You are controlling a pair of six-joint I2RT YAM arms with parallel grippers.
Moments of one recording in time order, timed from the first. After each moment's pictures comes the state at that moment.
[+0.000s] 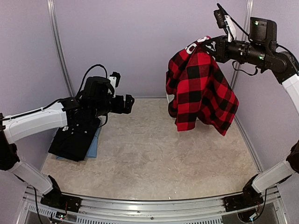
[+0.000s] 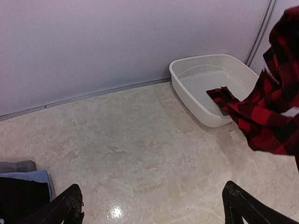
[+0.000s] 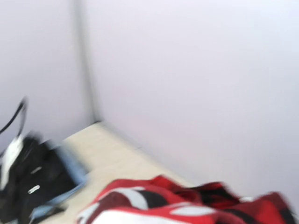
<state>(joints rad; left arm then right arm) -0.80 1.47 1.22 -0.18 -0.36 -0.26 0.59 1.40 2.00 -0.69 -0.14 -0.05</state>
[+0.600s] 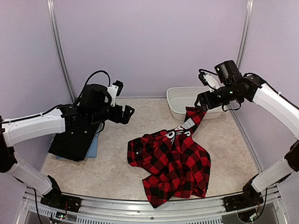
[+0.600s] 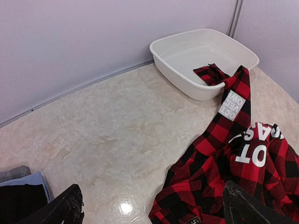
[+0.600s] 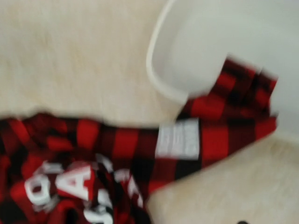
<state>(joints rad) -0.77 1.38 1.08 -0.13 -0.26 -0.13 0.52 1.41 1.50 -0.83 0.03 0.05</state>
